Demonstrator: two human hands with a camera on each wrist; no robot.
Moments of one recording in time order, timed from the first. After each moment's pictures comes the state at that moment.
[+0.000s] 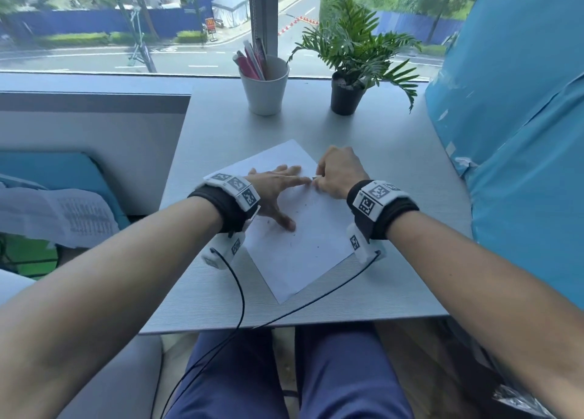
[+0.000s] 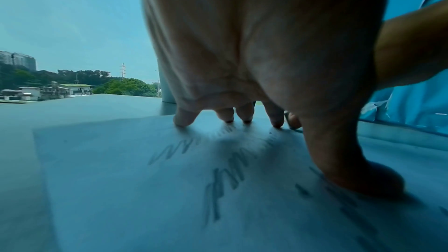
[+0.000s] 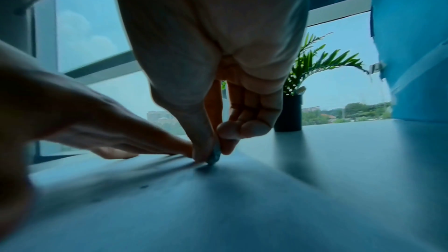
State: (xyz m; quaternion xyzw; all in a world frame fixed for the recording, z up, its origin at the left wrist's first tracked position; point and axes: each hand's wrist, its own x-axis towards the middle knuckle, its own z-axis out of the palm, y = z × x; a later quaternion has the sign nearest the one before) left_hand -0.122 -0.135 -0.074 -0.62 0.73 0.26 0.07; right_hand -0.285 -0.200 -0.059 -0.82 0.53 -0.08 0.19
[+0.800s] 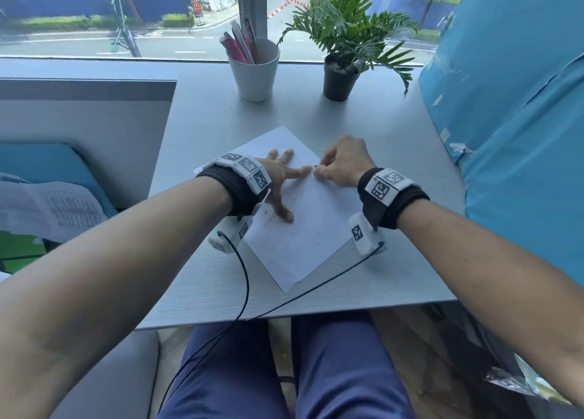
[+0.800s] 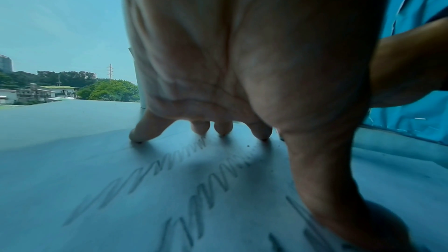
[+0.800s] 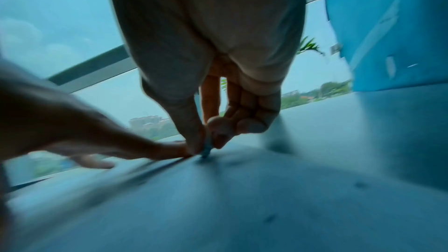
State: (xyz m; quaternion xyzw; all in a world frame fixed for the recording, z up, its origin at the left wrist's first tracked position) left_hand -0.140 -0.155 -0.068 -0.63 0.71 0.24 0.21; right_hand -0.305 -0.205 -0.061 -0.79 0.55 -0.11 0.24
